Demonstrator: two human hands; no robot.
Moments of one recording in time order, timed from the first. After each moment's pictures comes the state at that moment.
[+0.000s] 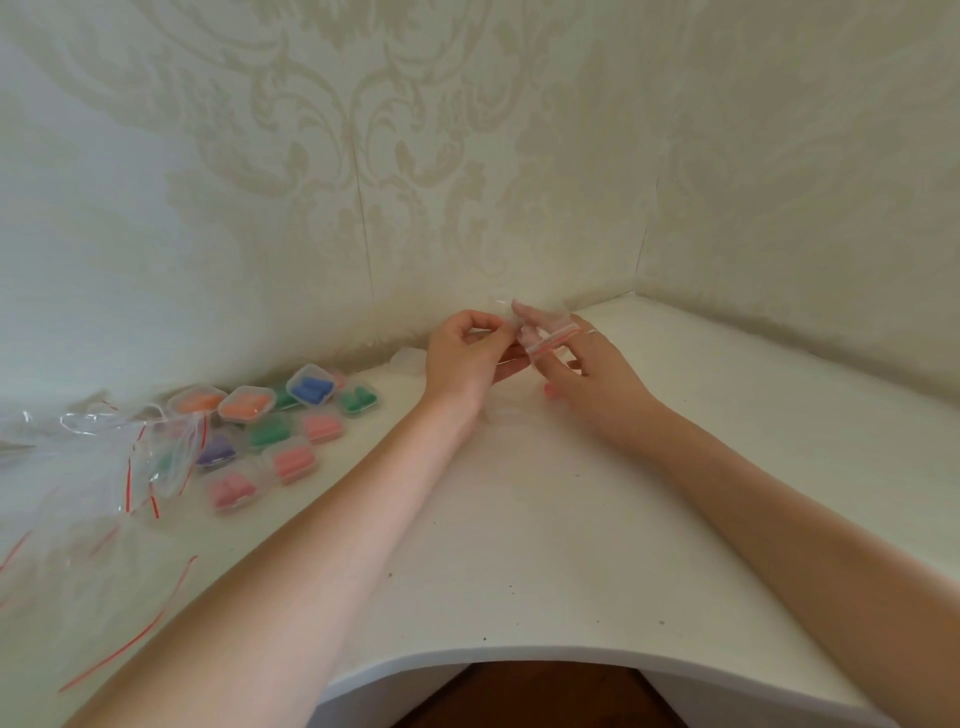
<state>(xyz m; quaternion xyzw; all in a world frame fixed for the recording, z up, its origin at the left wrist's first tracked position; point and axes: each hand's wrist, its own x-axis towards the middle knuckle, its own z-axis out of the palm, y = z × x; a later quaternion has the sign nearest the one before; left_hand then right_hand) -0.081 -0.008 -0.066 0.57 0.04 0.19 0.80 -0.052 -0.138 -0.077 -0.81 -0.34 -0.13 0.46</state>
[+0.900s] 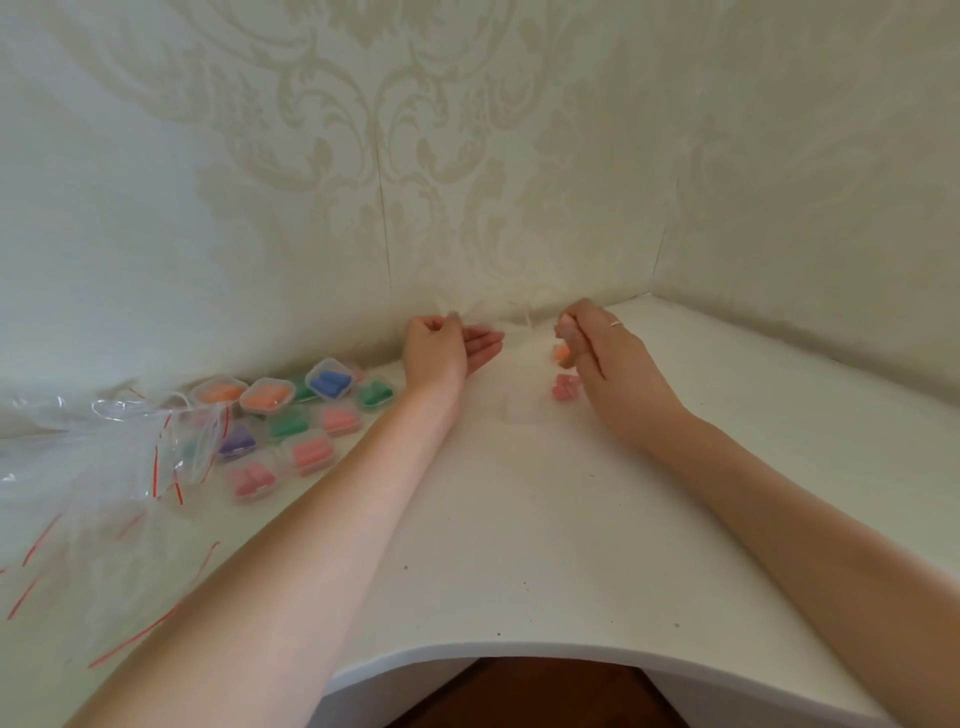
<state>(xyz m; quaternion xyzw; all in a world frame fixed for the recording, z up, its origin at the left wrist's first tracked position) -0.061 0.023 -0.070 0.49 0.15 0.23 0.83 -0.053 -0.143 -0.074 -0.85 -0.32 -0.19 0.37</state>
